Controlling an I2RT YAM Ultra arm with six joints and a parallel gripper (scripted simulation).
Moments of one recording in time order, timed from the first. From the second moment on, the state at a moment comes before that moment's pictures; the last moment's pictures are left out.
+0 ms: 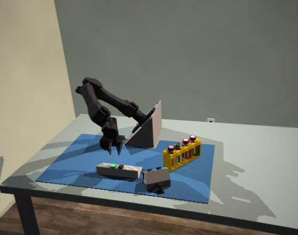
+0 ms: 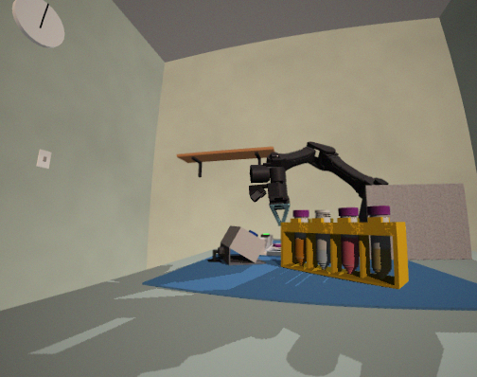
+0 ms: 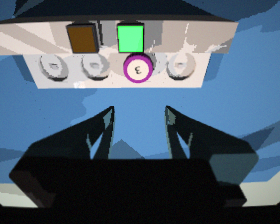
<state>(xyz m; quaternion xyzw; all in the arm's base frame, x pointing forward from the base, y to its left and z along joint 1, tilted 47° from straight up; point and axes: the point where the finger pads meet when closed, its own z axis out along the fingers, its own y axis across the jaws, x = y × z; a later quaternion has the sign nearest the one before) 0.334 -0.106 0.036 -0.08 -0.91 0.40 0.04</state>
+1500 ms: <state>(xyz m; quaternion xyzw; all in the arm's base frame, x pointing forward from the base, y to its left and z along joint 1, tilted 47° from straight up) 0.342 -0.150 -0.008 -0.07 -0.91 0.40 0.02</state>
